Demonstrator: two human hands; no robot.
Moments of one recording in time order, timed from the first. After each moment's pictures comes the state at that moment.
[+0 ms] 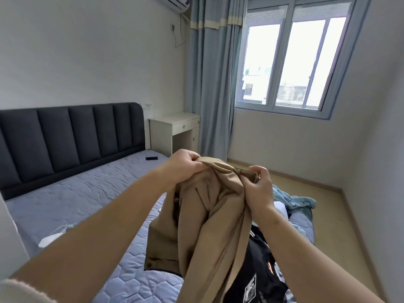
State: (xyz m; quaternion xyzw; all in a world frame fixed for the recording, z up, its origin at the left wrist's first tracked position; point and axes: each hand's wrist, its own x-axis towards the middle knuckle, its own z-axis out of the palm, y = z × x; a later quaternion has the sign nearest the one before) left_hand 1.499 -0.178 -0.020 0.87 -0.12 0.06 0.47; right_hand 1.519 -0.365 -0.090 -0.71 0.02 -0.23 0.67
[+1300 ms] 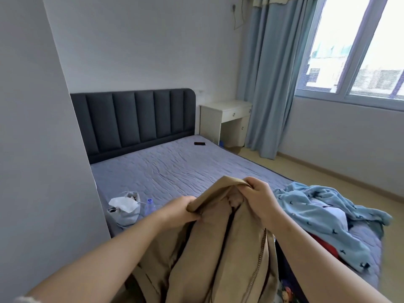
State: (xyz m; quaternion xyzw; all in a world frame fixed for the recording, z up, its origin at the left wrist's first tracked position) left_hand 1.450 -0.089 -0.146 0.94 0.01 -0.06 0.34; right_hand 1.508 -0.290 -0.119 -0.79 -0.19 -0.01 0.58
